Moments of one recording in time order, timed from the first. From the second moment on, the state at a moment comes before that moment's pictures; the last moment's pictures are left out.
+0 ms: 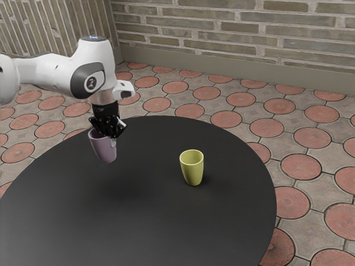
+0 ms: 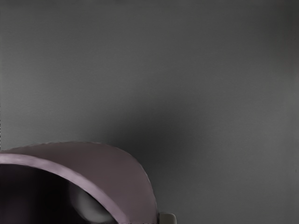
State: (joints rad) arm 0.05 0.14 -0.03 -1.87 0.09 1.97 -0.06
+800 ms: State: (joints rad) arm -0.10 0.23 -0.14 -1.62 0.09 1.87 -0.10
